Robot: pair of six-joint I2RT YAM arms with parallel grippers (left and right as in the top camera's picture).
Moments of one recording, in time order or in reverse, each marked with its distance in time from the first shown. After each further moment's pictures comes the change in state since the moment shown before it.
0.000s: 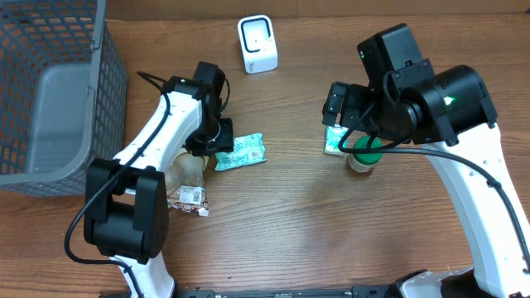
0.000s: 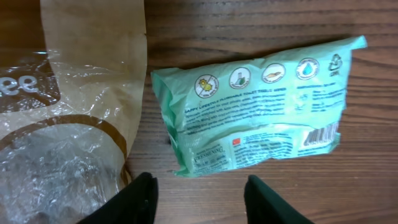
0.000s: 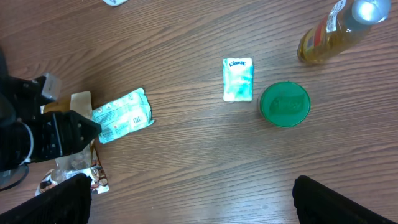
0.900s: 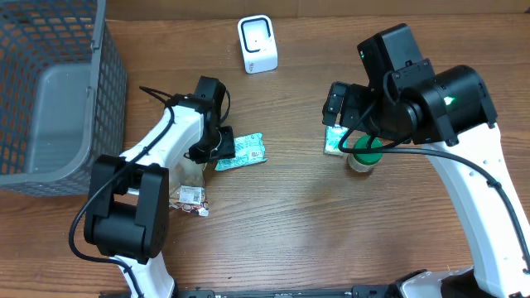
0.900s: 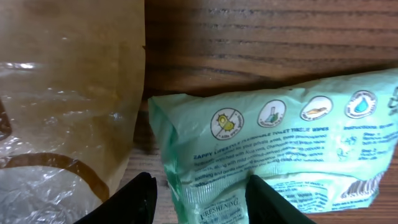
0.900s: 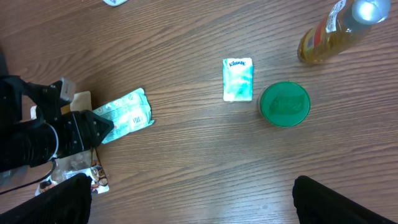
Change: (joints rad) left arm 0.000 0.000 -0.157 0.212 -0.004 -0.058; right arm 0.000 0.000 0.000 0.000 0.000 0.000
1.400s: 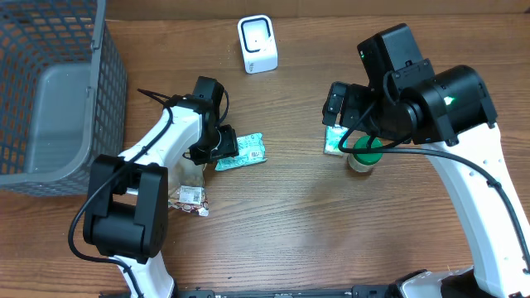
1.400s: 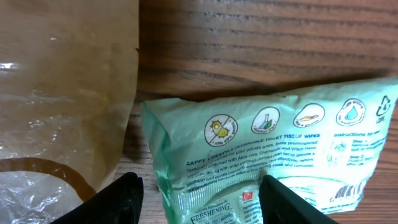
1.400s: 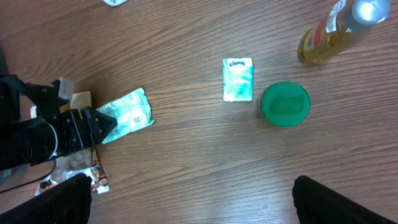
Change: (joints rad) left arm 0.016 0.000 -0.006 0.024 0.041 -0.036; right arm 0.000 0.000 0.000 0.000 0.000 0.000
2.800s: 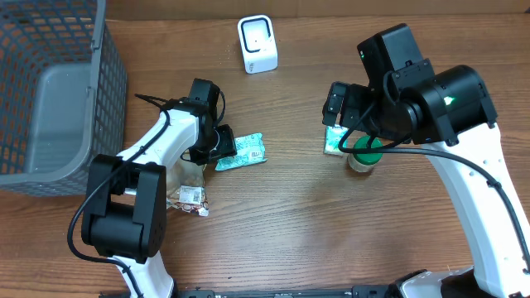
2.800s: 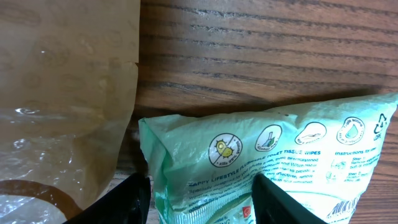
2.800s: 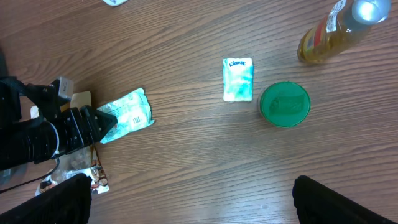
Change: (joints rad) left arm 0.012 0.000 -0.041 0.072 0.035 -0.016; right arm 0.000 0.000 0.000 0.000 0.000 0.000
